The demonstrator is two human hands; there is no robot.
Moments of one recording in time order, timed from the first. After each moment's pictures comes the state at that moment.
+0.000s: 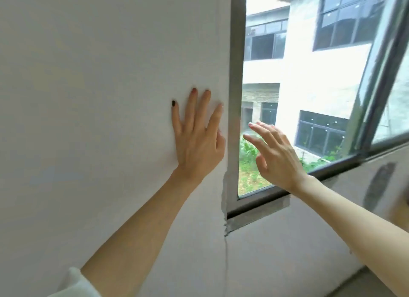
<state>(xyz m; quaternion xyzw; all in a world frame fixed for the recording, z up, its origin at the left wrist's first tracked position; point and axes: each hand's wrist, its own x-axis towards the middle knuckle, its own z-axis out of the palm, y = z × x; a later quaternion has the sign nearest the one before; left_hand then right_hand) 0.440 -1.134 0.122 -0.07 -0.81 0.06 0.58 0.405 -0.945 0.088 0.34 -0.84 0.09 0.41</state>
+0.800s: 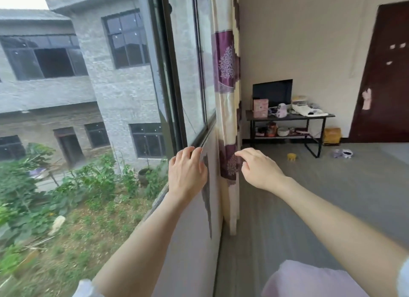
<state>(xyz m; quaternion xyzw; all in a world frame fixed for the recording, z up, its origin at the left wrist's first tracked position) 0.241 -0.778 0.055 -0.43 -0.83 -0.24 0.27 0.372 -0.628 0.057 -0.21 -0.94 0.10 0.23</state>
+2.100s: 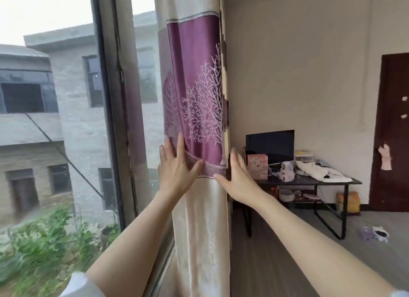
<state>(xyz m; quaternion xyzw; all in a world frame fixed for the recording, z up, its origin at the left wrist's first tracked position) -0.299 -0.054 0.159 -0.41 -0.78 -0.38 0.28 -0.160 0.050 0.141 -0.20 -0.89 0.24 0.34</state>
